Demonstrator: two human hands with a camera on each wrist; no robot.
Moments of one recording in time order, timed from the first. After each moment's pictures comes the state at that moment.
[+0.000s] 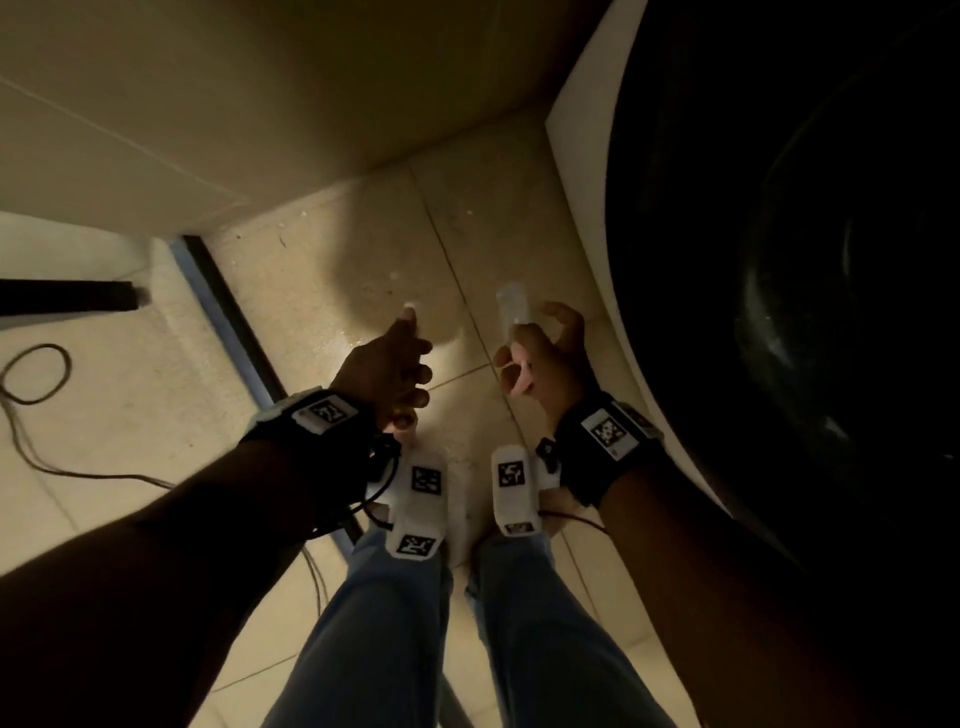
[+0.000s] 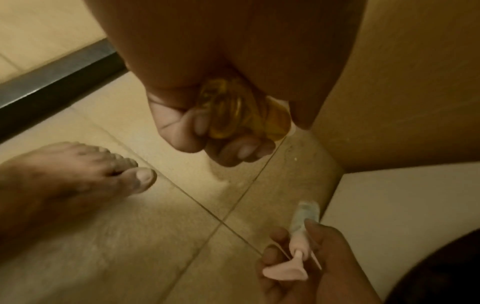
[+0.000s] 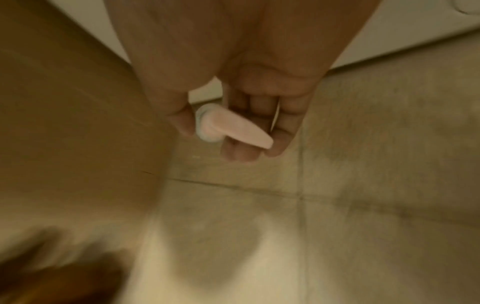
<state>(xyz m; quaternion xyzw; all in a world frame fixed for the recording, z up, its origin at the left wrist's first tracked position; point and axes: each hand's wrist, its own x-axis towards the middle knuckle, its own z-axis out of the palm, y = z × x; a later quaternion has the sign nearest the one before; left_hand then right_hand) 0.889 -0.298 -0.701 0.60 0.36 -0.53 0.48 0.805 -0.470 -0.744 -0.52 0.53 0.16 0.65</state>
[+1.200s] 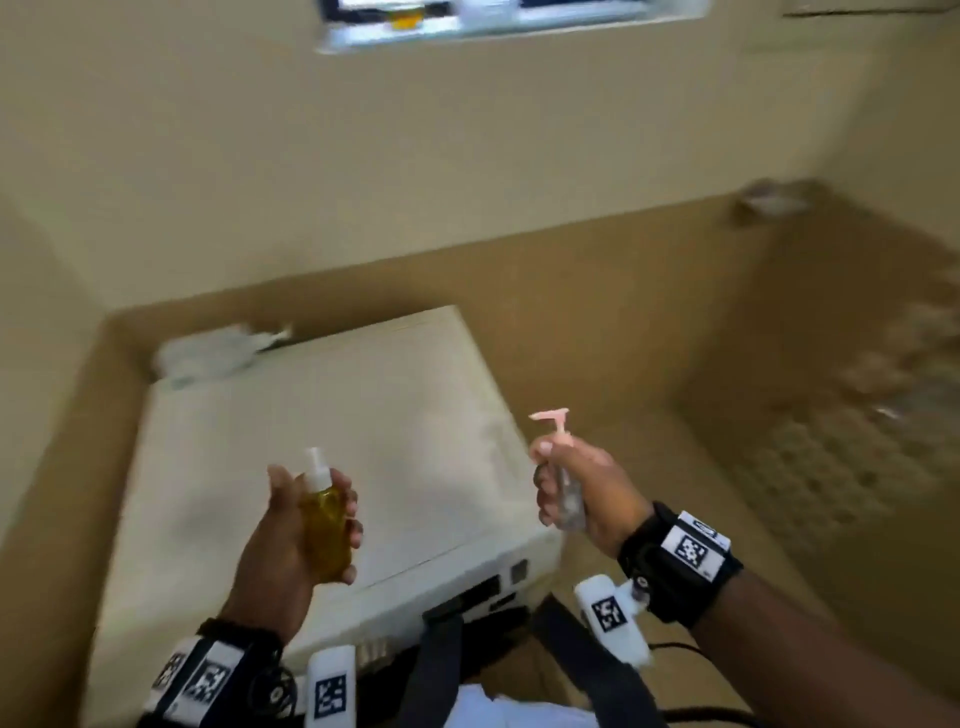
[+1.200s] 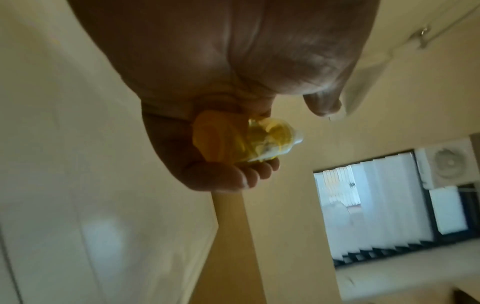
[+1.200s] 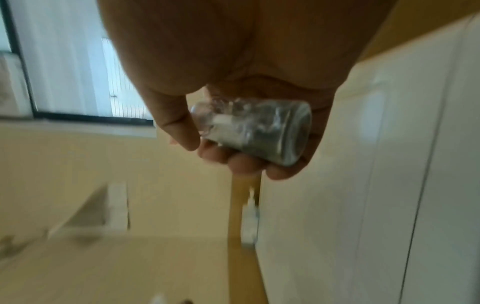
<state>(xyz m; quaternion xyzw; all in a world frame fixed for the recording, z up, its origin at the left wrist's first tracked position) 0.847 -0.615 0.054 0.44 -0.41 -0.67 0.44 0.530 -0.598 0.041 -0.31 0.48 -0.49 0.66</state>
